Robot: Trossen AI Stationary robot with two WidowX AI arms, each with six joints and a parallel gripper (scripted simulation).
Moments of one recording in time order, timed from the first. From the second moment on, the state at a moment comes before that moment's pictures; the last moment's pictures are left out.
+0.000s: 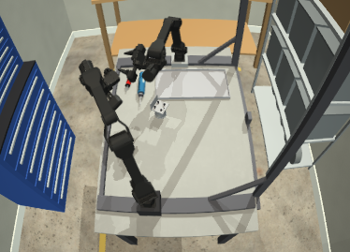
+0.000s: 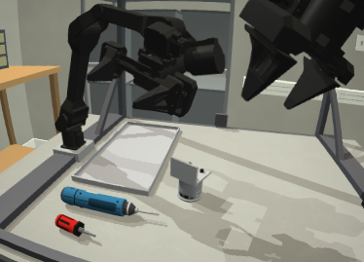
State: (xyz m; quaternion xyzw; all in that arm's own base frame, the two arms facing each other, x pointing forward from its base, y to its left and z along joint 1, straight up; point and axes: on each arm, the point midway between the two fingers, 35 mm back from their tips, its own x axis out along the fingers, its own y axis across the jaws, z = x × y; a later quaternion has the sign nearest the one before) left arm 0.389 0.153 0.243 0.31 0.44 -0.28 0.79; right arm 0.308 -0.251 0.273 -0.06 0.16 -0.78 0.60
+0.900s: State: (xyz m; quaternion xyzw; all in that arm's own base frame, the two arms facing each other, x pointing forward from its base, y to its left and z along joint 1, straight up) left arm 0.384 0.104 0.198 0.23 0.41 -0.24 0.85; right arm 0.256 -0.224 0.244 -0.09 0.29 -0.73 0.62
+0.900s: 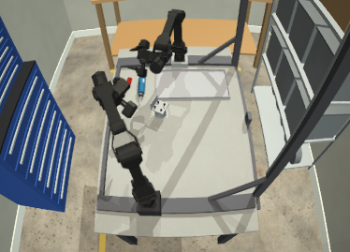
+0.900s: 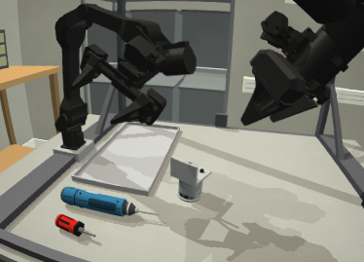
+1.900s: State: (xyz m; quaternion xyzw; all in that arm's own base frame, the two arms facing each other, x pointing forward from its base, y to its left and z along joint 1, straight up) left arm 0.384 0.043 0.141 0.14 0.35 -0.16 0.91; right arm 0.205 -0.177 0.203 0.02 0.27 -0.58 0.77
